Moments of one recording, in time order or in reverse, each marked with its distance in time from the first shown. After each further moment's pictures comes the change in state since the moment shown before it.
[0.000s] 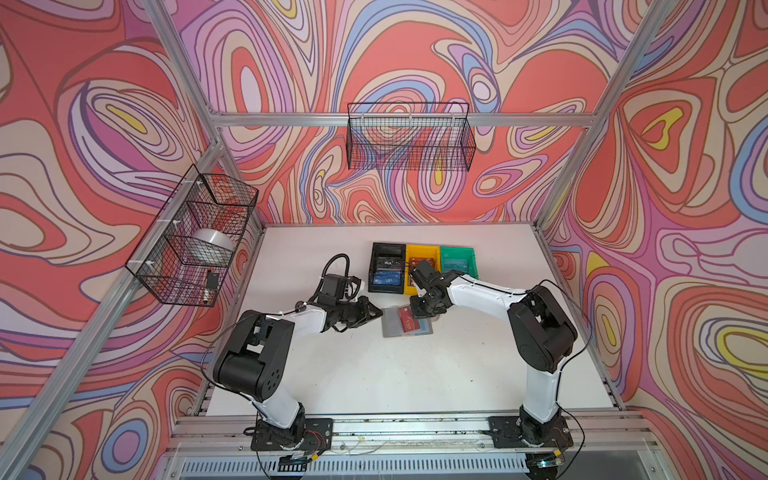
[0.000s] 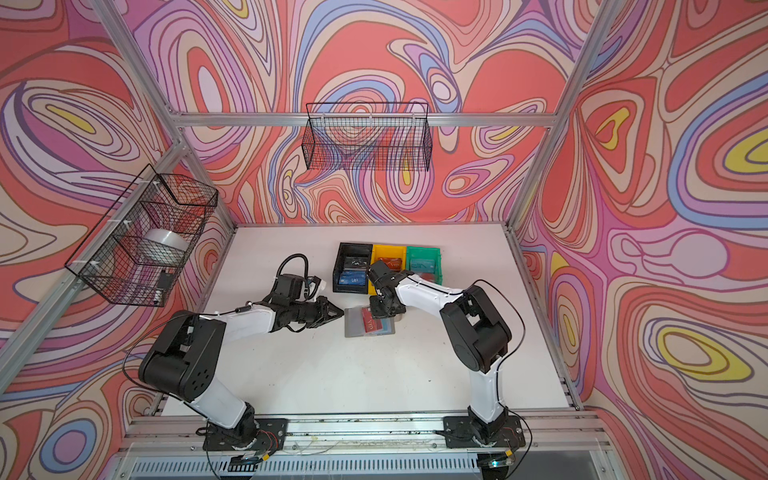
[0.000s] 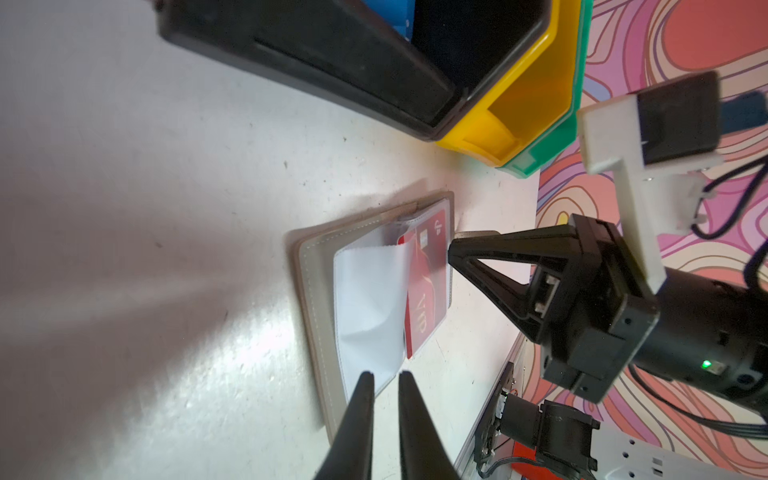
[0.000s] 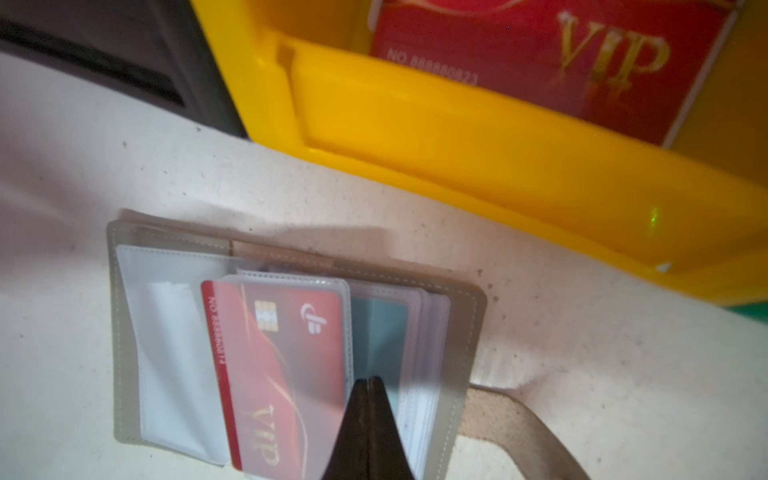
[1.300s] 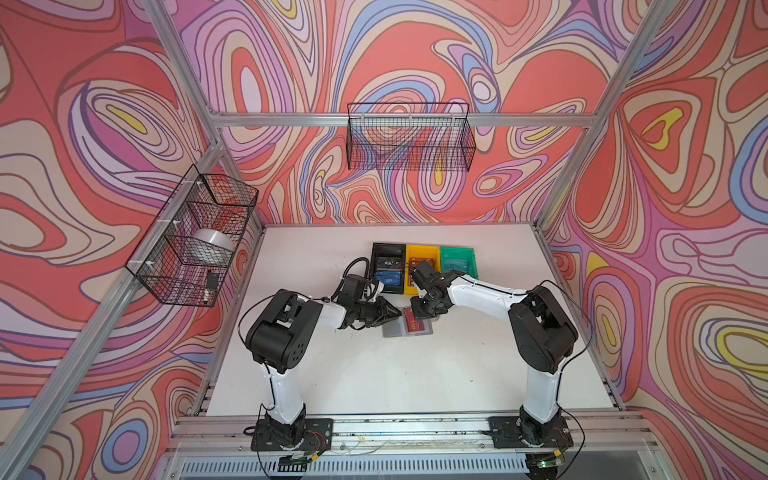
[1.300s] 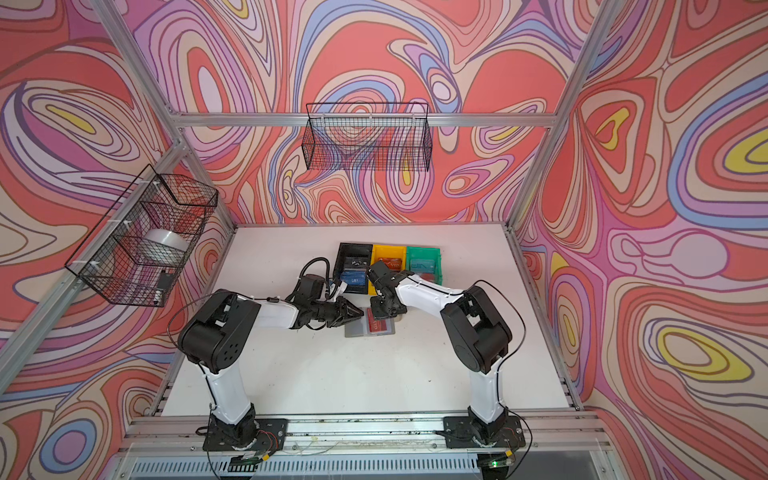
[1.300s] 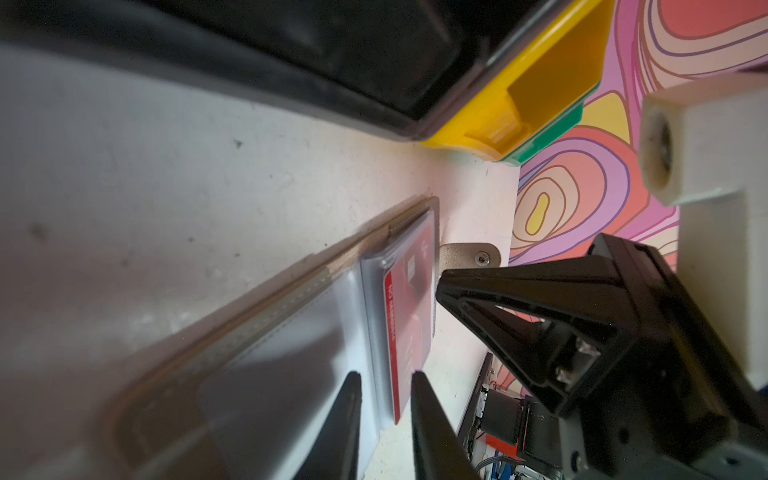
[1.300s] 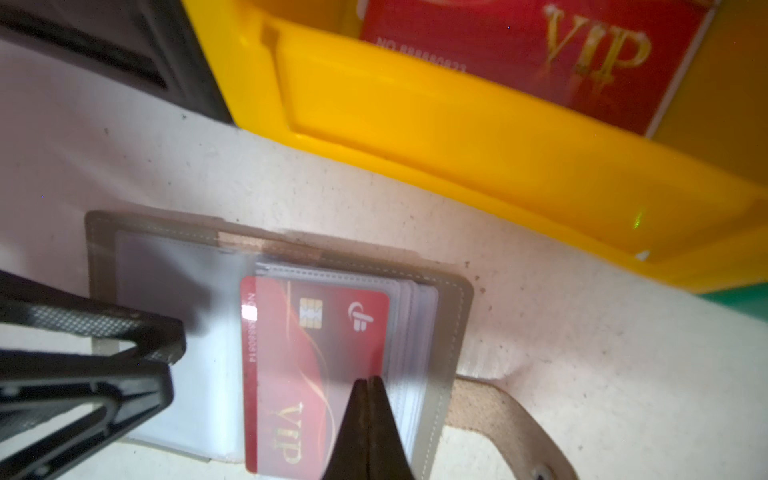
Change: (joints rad) left arm -0.106 0.243 0.091 0.212 0.062 -0.121; right arm 0.001 -0.003 0.000 -0.011 0.007 -0.019
